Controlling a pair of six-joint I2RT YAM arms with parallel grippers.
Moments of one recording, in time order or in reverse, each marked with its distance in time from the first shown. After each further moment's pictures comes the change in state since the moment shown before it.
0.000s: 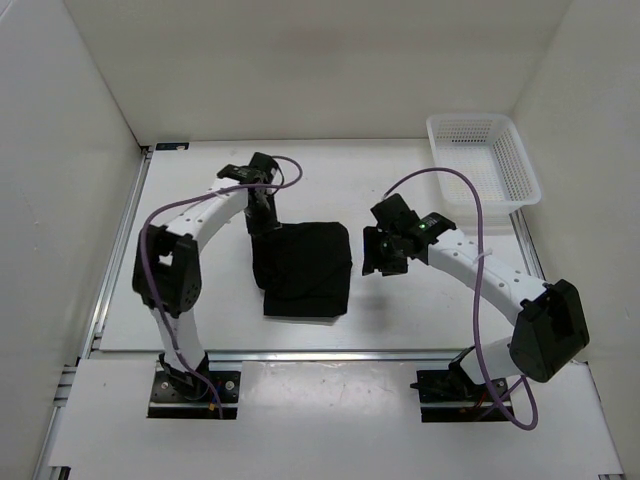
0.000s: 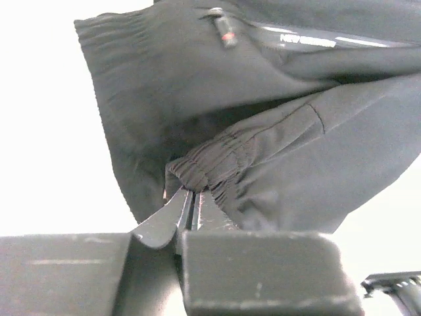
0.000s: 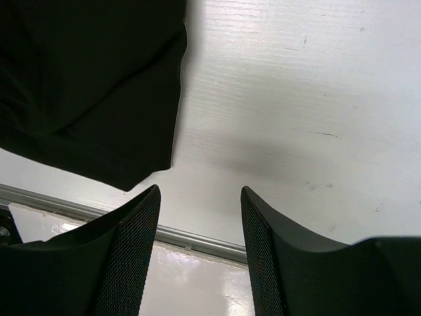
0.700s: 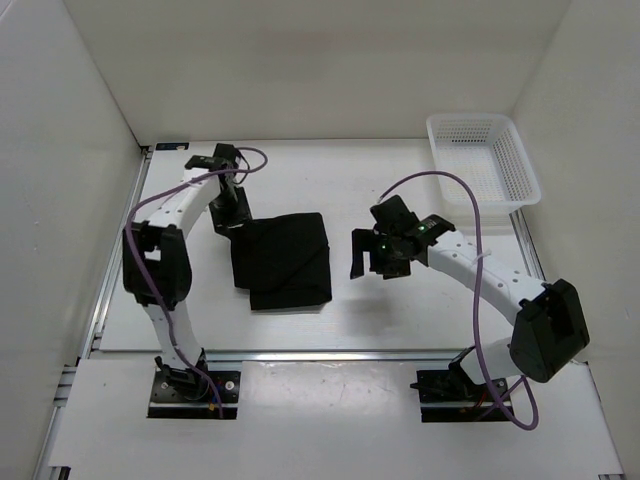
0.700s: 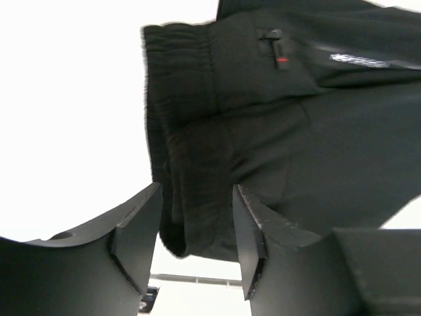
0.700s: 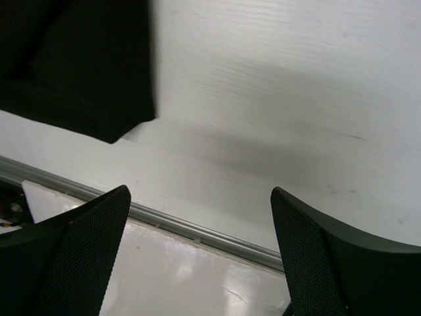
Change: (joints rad) left arm 0.208 0.010 0.050 -0.099 -0.062 0.084; right arm -0.001 -0.012 -0.021 0.018 -0.064 -0.023
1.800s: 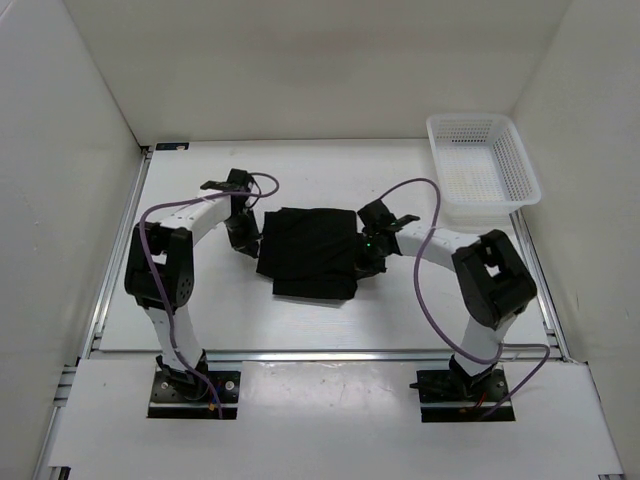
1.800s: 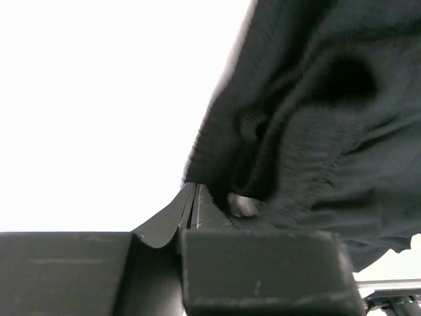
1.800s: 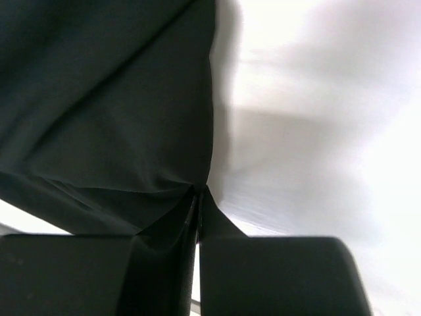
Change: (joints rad) left arm -0.054 -0.075 -0.282 0.216 0.099 -0.064; right arm -0.056 0.395 0.005 0.302 -0.117 0.095
